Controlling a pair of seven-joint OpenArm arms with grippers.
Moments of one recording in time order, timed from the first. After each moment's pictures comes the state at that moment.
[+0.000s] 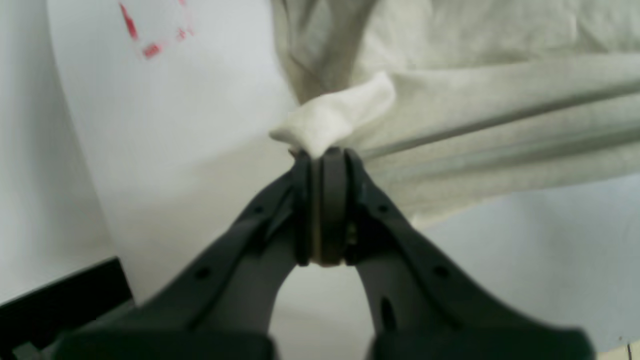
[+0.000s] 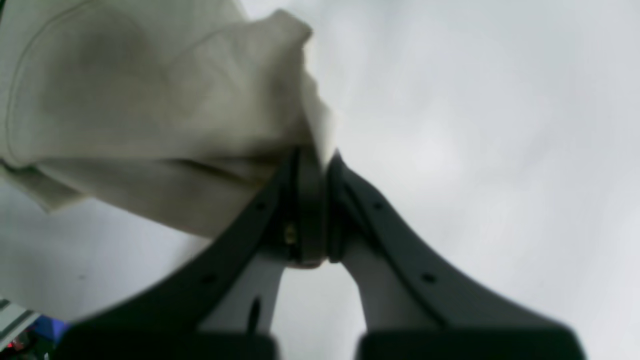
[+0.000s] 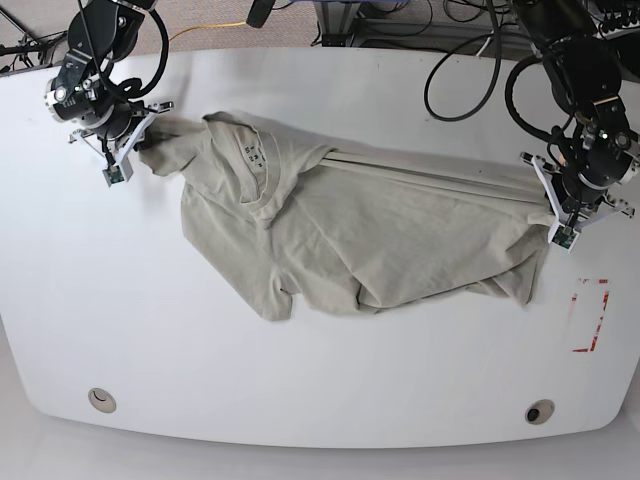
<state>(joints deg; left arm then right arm) 3.8 -14.1 -25.1 113.0 -7.3 -43.0 72.8 -14.8 8.7 32.8 102.4 17.4 41.3 -65.9</state>
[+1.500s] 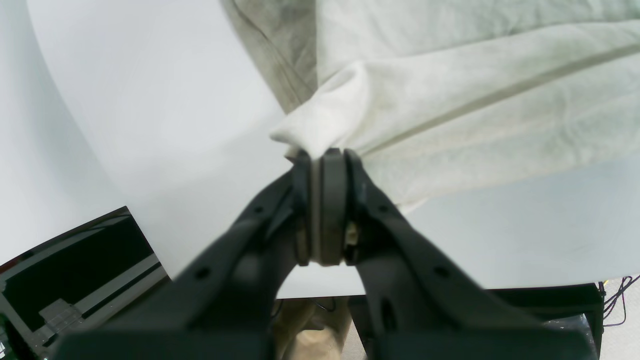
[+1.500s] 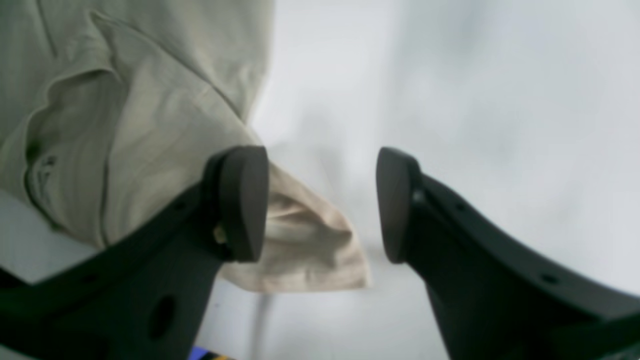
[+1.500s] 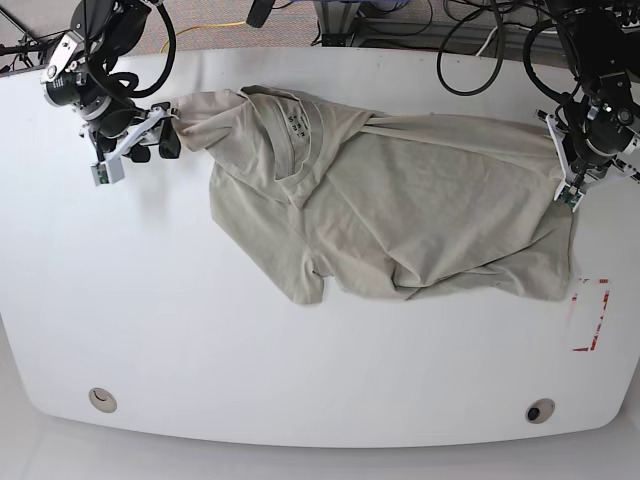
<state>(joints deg) 11.9 -19.7 -25.0 112.7 -6.5 -43.0 72.8 -14.2 5.1 36.5 106.8 38.0 40.8 -70.9</state>
